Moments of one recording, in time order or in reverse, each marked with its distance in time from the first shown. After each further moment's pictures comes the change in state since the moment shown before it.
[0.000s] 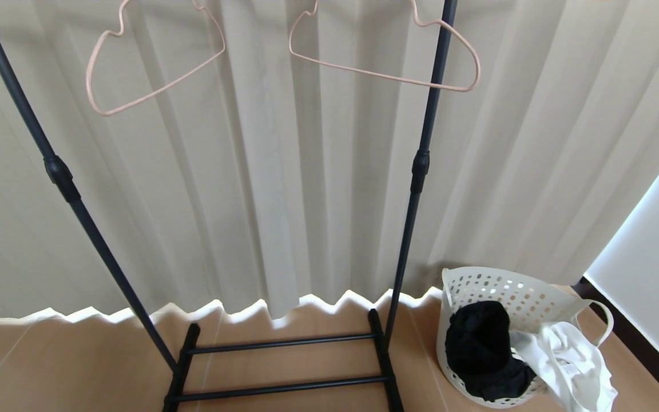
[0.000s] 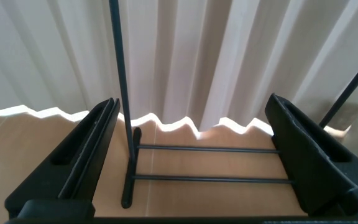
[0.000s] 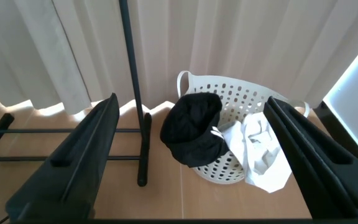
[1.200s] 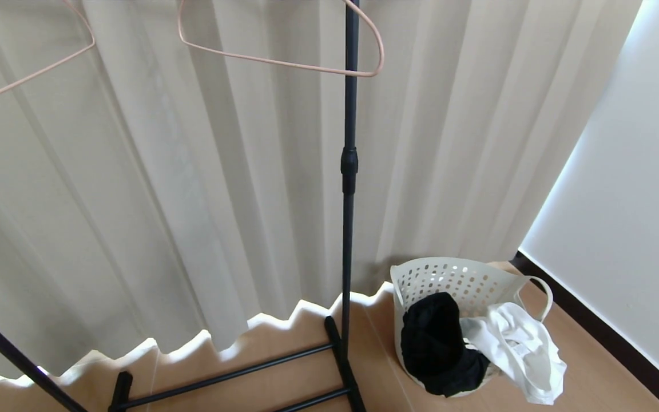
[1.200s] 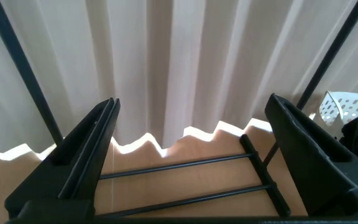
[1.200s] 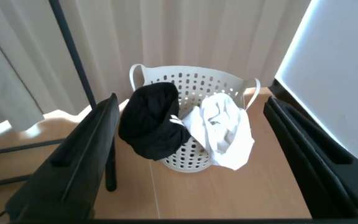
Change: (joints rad) left arm 0.001 0.000 0.000 0.000 0.000 0.000; right arm 0.001 0.000 0.000 0.001 -0.001 0.001
